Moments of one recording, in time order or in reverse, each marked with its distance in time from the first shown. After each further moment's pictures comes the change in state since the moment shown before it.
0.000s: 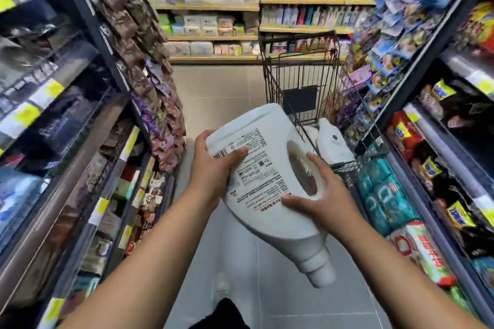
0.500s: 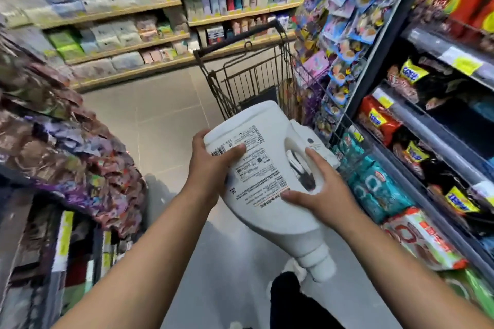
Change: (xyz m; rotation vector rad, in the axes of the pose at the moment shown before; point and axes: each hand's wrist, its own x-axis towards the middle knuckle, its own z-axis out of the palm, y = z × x) left_hand 0.250 0.007 0.113 0.153 -0.277 -0.112; right_hand 0.204 0.031 -0.018 0.041 0.241 0.213
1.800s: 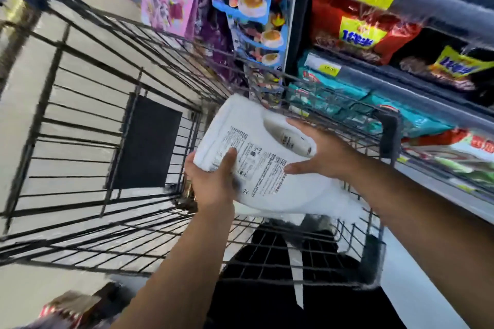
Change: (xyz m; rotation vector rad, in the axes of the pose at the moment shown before) left_hand 0.425 -0.242 0.290 0.455 -0.148 -0.446; right_hand 0.395 0.312 -0.061 0.061 -0.004 0.609
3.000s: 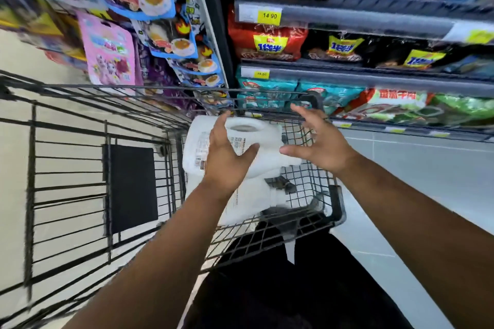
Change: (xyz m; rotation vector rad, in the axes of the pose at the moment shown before) left_hand -0.040 0.049 0.026 0.763 -0.745 0.636; right_hand -0.115 -0.021 0.000 0.339 0.529 0.062
